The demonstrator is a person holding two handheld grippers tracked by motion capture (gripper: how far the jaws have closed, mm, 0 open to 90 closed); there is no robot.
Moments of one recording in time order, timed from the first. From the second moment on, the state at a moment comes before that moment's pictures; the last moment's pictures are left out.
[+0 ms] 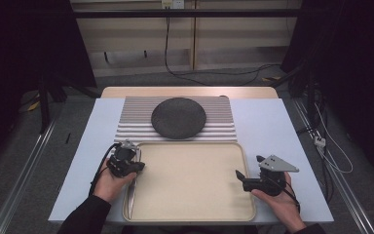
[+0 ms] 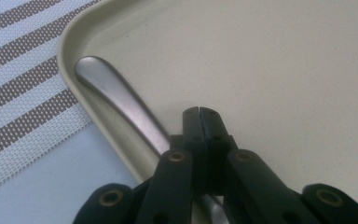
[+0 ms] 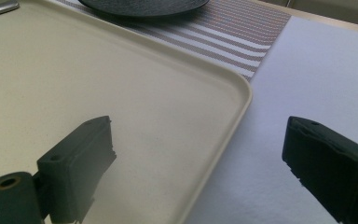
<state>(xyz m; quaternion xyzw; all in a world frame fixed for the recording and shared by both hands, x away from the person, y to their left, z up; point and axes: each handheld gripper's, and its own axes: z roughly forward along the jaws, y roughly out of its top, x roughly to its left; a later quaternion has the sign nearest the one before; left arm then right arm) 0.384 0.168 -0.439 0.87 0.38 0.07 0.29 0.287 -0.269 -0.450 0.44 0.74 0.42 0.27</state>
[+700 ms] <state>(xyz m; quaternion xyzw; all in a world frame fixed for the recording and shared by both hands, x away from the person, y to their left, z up) 0.375 0.161 -0.424 0.85 0.37 0.13 0.36 0.288 -0.268 -0.449 0.45 0.74 0.42 0.27</state>
